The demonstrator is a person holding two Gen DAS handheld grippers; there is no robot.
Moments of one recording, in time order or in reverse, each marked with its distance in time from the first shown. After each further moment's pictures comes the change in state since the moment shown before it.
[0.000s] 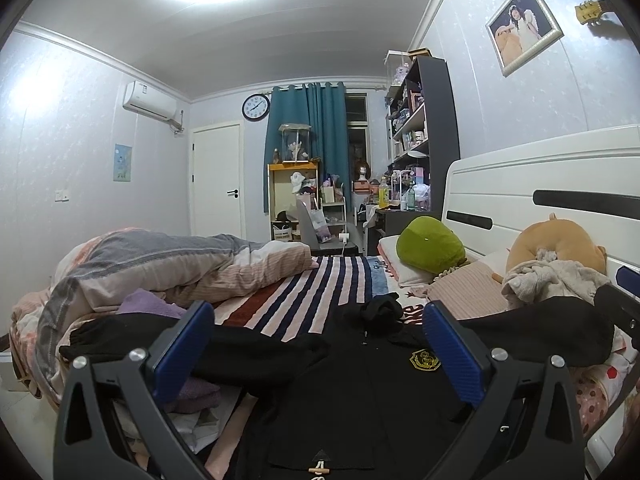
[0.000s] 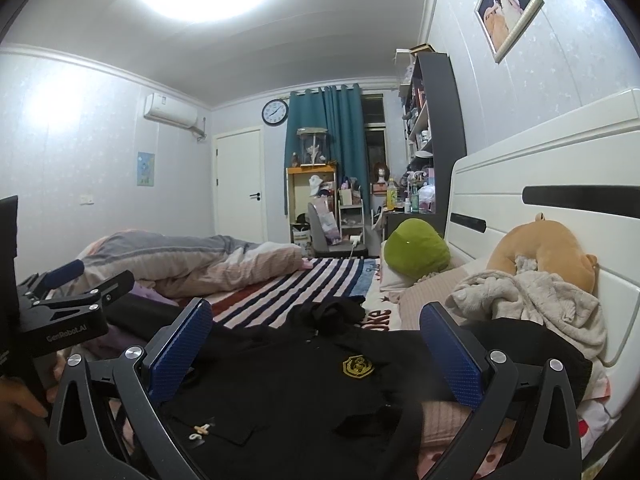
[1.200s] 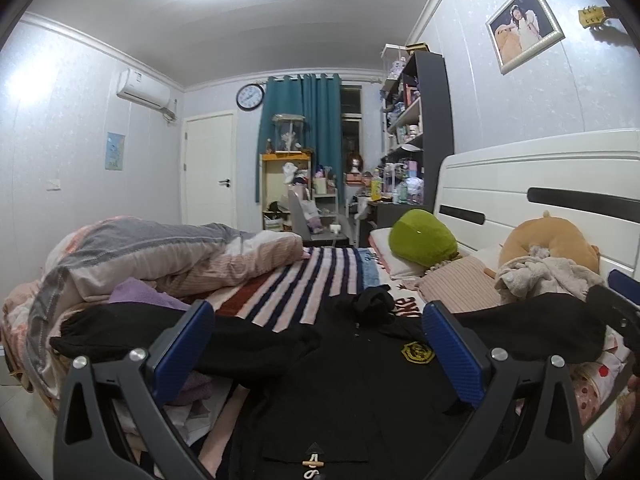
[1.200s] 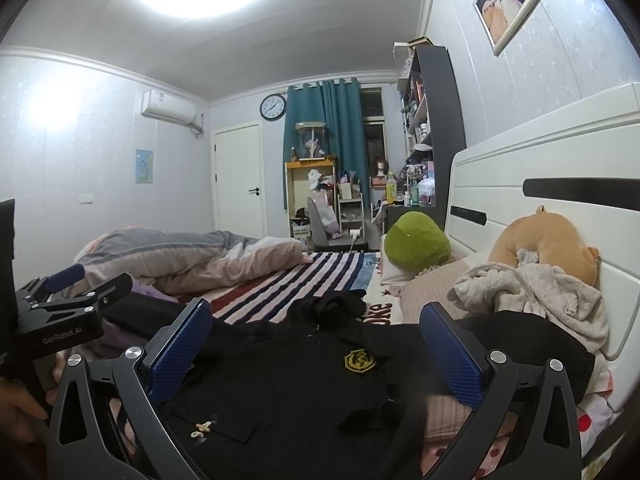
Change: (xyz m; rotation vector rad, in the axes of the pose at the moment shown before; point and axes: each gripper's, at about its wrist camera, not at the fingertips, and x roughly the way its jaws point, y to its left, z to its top) left arm 0.010 0.010 -0.007 -0.024 0.038 -0.052; right arm 0.004 0.004 -0.002 0.000 0.016 -0.005
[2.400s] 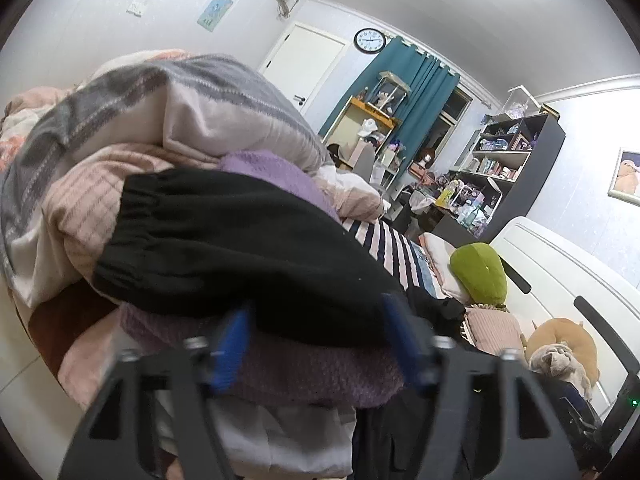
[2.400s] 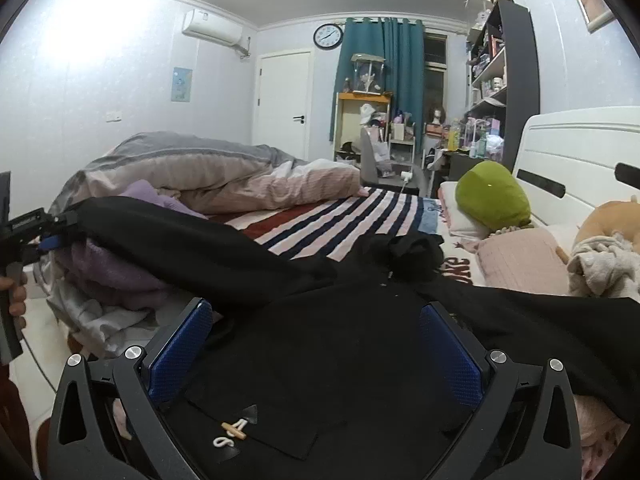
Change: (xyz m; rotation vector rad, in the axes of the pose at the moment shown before) left arm 0.104 0.332 -0.104 -0.553 0.173 0.029; right arm 0.173 0.133 -0.071 -0.137 0.255 0.131
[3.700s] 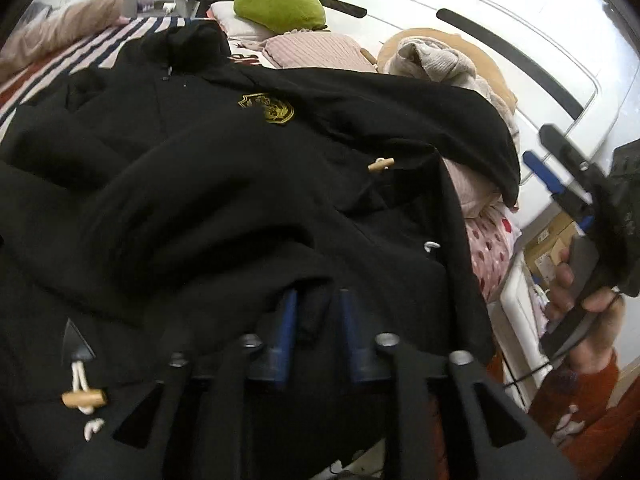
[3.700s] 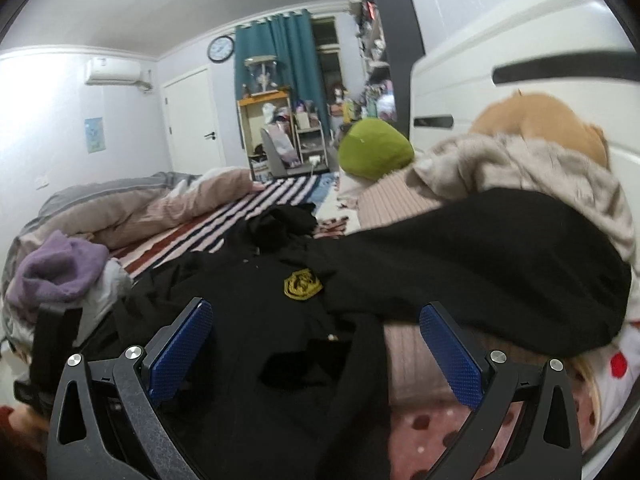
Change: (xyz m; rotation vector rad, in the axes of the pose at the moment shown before) left arm 0.125 -0.285 -0.239 0.471 0.802 -0.505; right arm -0.083 -0.224 -0.087 0.304 0.007 -0.196
